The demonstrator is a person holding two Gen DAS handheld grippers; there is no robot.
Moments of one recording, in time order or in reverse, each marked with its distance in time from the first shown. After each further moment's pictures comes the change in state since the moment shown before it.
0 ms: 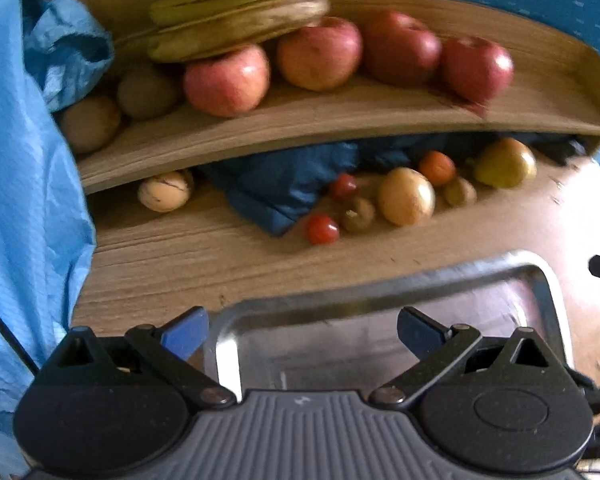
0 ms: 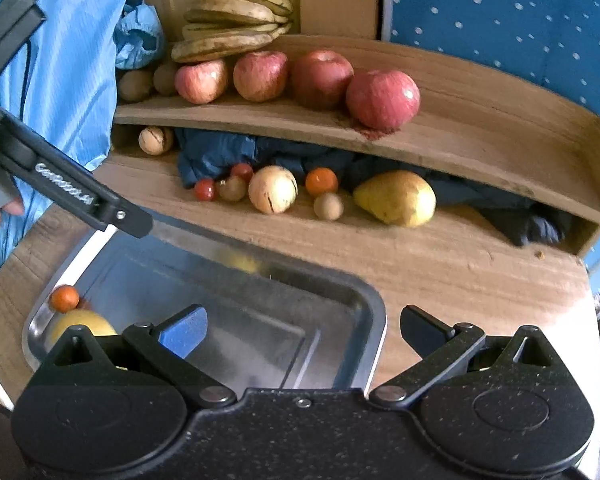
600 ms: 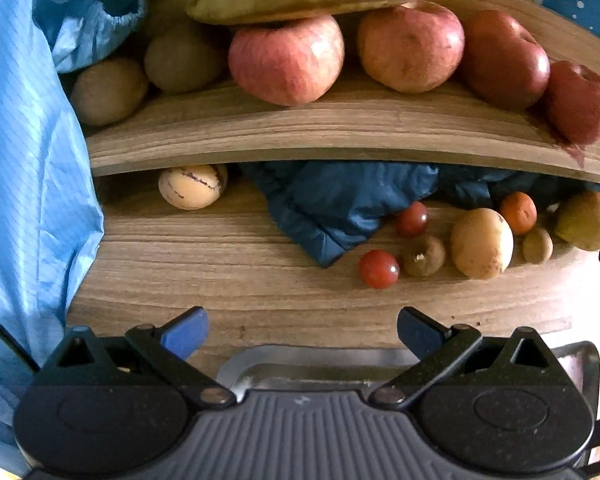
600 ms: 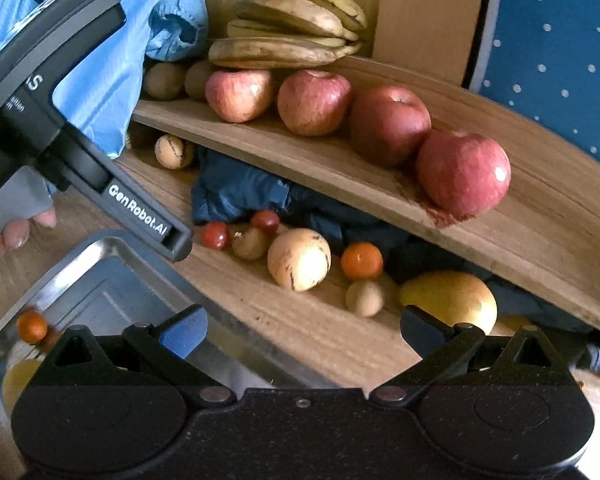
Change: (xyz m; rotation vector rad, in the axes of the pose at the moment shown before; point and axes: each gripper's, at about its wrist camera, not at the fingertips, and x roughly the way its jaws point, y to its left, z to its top) left arm 0.045 0.018 0.026 -0.149 0.043 0.075; right arm 0.064 0.007 0.052 -0.198 -0.053 0.062
